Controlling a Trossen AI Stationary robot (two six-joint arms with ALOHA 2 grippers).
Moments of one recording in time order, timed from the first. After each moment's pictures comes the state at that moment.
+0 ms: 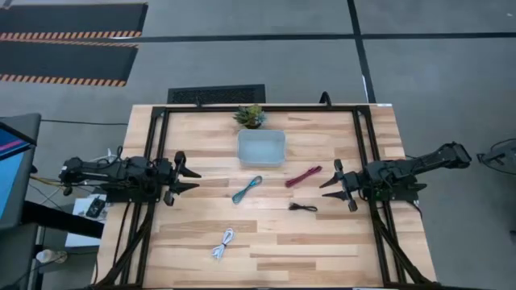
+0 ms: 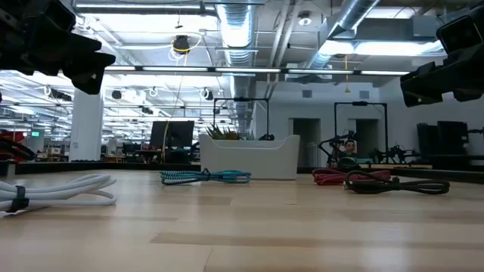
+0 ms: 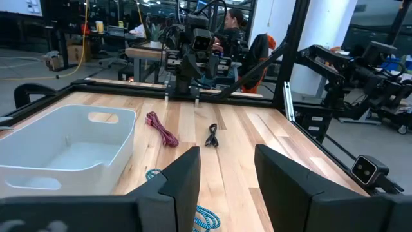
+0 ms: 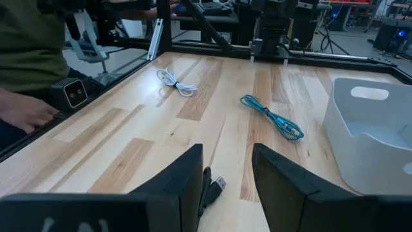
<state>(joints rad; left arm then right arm) -0.11 0.00 0.04 -0.05 -0.01 -0.14 0.23 0.22 0.00 0.03 0.03 -0.02</state>
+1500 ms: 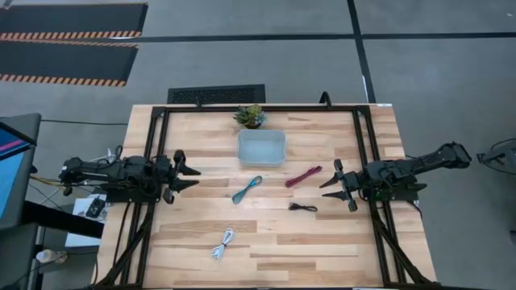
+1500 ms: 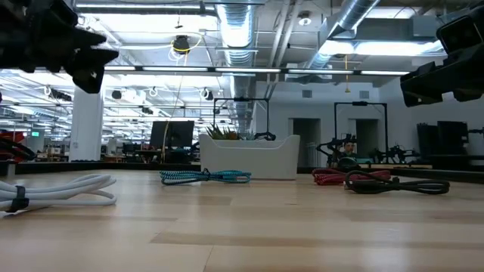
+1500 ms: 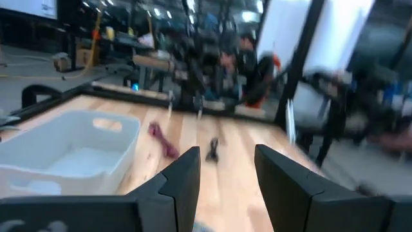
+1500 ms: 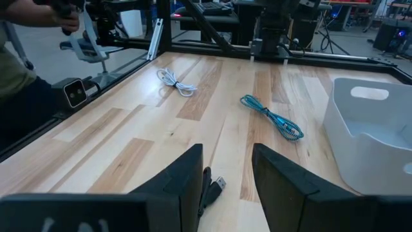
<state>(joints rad) -0.11 0.00 0.03 0.04 -0.06 -0.25 0.23 0.22 0.00 0.03 0.03 -0.02</state>
